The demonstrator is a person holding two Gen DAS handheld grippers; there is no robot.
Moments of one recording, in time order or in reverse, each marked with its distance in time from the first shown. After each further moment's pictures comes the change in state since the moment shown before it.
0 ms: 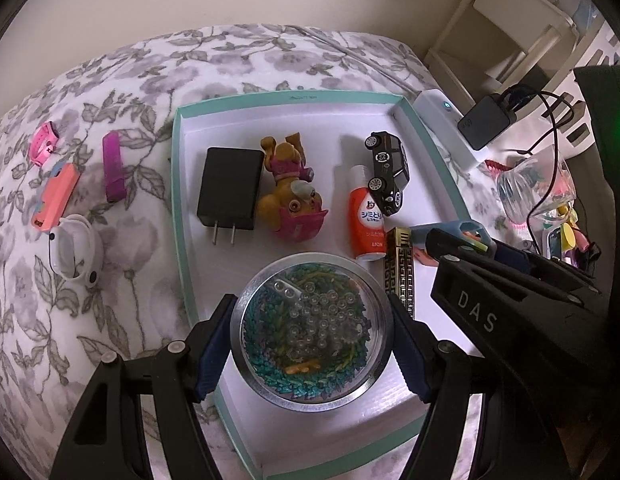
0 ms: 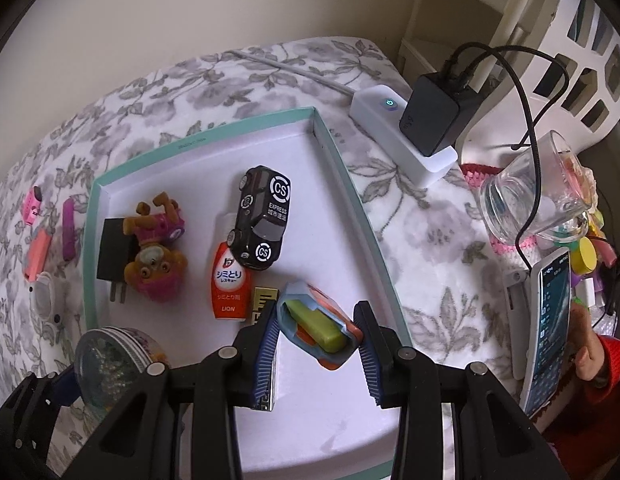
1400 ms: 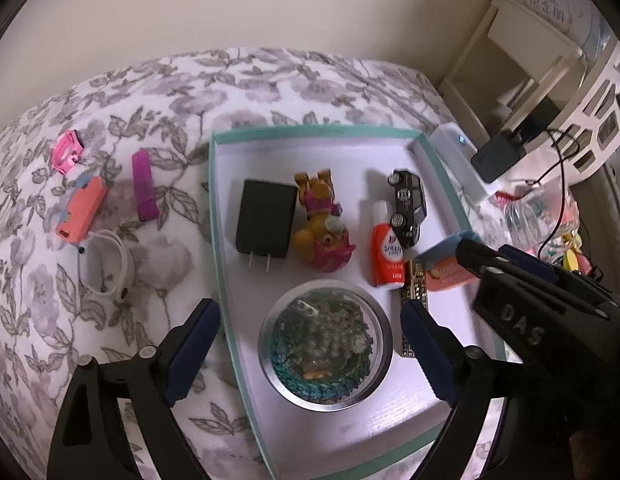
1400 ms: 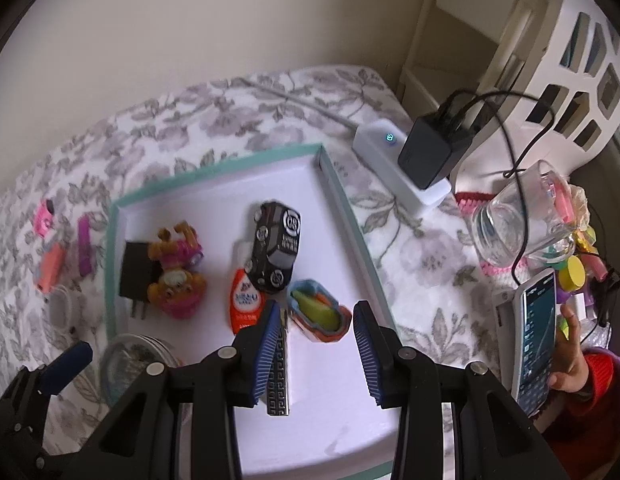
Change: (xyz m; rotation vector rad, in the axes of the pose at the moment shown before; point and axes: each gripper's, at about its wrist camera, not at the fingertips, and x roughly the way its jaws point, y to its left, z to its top) left arm -0.020 0.018 0.009 -0.050 -0.086 0.034; right arm -0.027 0.001 0.008 -0.004 -0.082 0.008
